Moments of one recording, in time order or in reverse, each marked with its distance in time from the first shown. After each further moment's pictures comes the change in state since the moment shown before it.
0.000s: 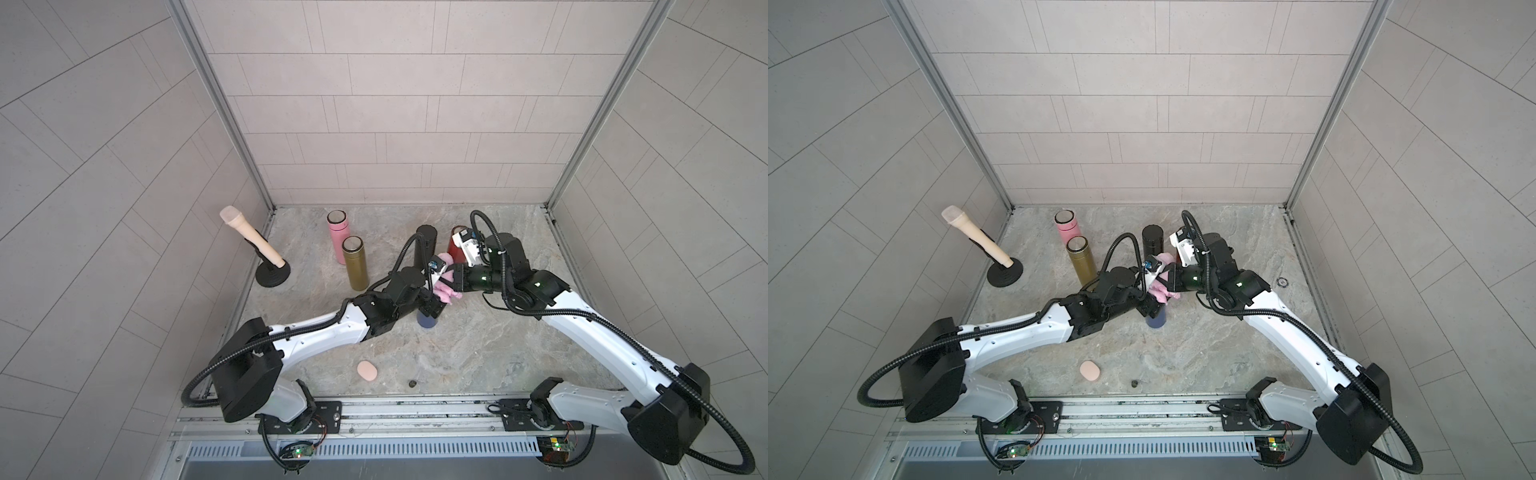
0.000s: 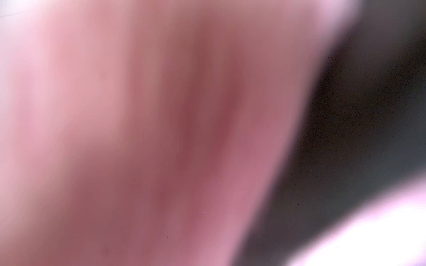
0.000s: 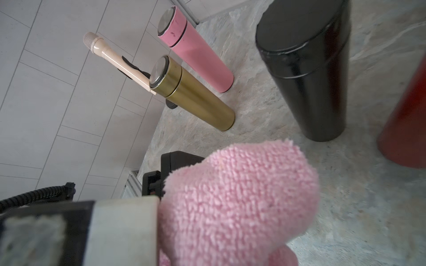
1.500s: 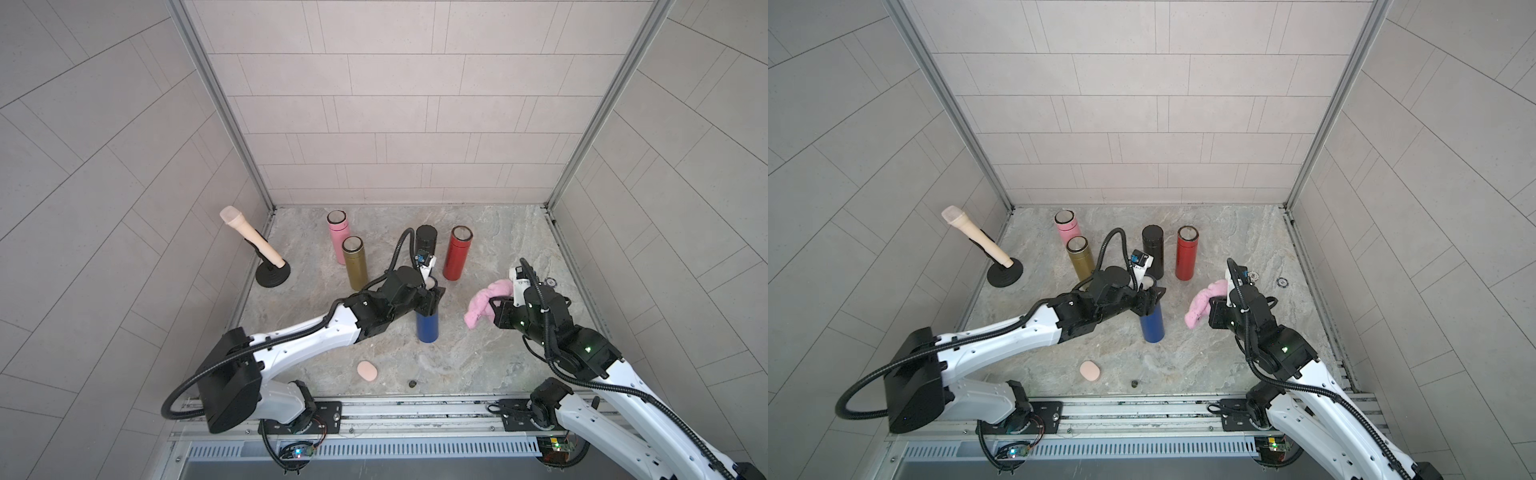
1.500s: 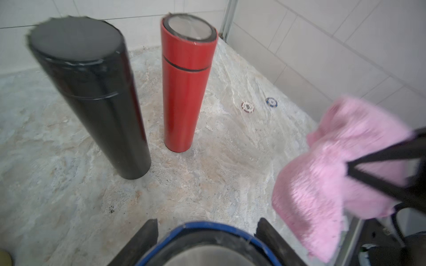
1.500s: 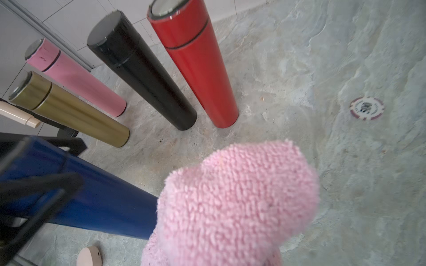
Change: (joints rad) left arm -0.006 -0.141 0.030 -0.207 -0.062 -0.344; right arm -0.018 -0.566 -0.409 -0.213 0.537 0.005
